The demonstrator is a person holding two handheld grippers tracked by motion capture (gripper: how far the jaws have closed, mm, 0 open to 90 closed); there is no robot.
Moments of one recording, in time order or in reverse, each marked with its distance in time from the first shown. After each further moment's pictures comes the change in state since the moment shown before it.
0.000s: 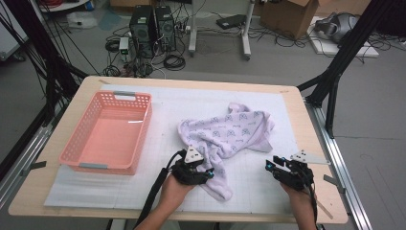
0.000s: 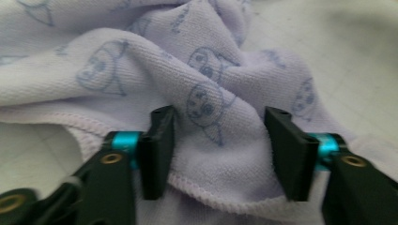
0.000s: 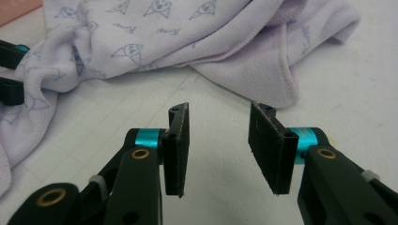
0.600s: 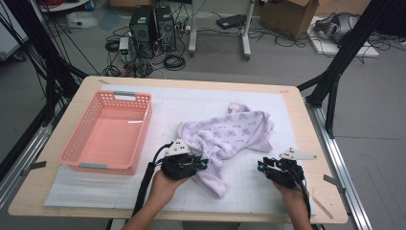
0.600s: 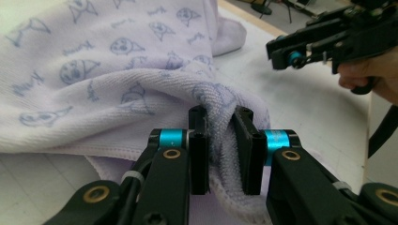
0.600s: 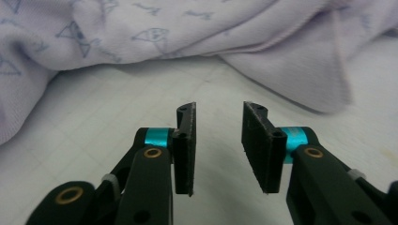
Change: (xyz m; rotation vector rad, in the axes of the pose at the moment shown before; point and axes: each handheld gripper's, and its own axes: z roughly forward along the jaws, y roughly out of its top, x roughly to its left) left arm 0.023 0.016 -0.042 -0.163 -0.205 -0.062; right arm 0.014 0.007 0.021 0.074 0.068 -0.055
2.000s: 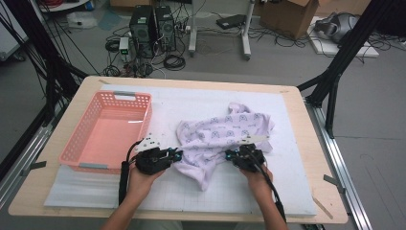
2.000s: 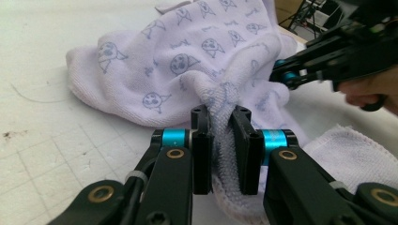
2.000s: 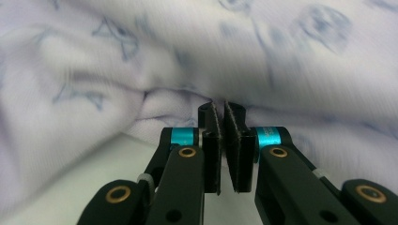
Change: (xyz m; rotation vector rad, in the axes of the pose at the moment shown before) left arm 0.050 -0.023 -0.041 -0.063 0.101 -0.051; right arm 0.051 0.047 0.075 0.116 0.088 -0.087
